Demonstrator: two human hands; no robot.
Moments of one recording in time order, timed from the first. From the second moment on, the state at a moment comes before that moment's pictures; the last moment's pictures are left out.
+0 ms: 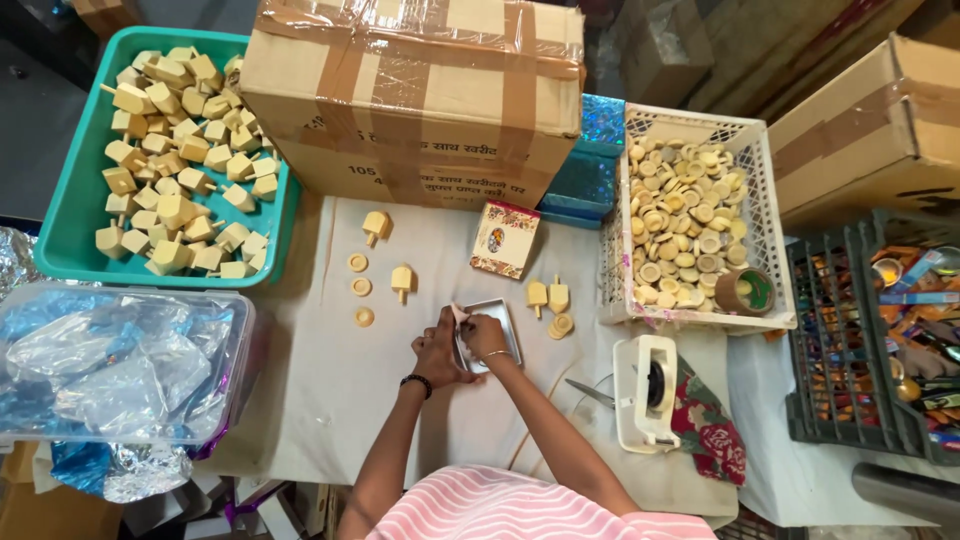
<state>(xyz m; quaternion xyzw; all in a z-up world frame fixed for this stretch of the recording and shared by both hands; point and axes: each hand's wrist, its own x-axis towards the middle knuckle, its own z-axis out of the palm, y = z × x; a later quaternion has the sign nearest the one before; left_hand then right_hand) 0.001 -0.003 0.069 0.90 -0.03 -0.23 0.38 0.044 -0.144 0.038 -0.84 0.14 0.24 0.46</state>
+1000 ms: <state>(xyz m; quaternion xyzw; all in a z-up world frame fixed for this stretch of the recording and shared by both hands) 0.002 -0.007 0.114 0.94 -0.13 -0.29 0.16 -0.002 -0.199 0.024 -0.91 -0.37 0.12 -0.14</state>
